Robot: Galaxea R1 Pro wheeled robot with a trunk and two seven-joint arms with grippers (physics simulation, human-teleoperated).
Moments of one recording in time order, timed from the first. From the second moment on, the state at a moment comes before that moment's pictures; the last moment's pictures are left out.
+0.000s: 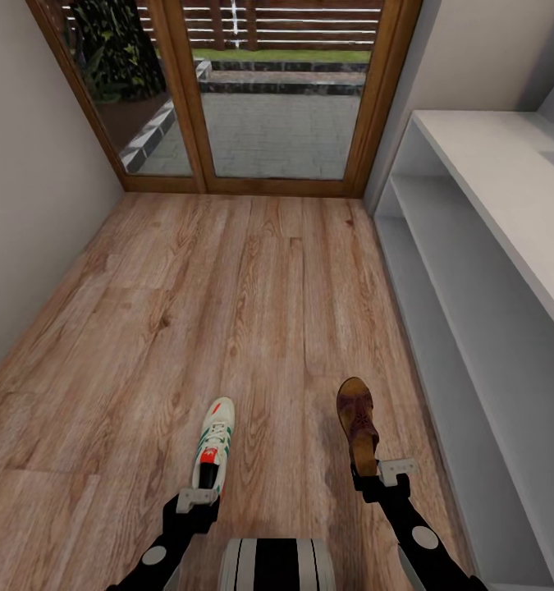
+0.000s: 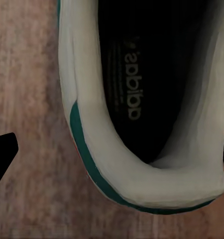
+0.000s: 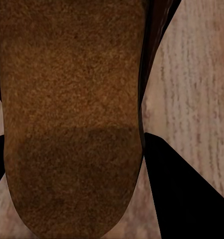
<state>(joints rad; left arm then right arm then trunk) -0.44 -0.08 0.12 -0.37 -0.16 -0.26 -0.01 -0.33 -0.06 0.11 -0.78 0.00 -0.17 -0.02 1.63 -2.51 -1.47</state>
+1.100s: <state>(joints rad) -0.45 -0.08 0.12 -0.38 -0.16 -0.26 -0.01 -0.33 -0.06 0.11 -0.78 0.00 -0.17 -0.02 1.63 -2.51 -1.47</state>
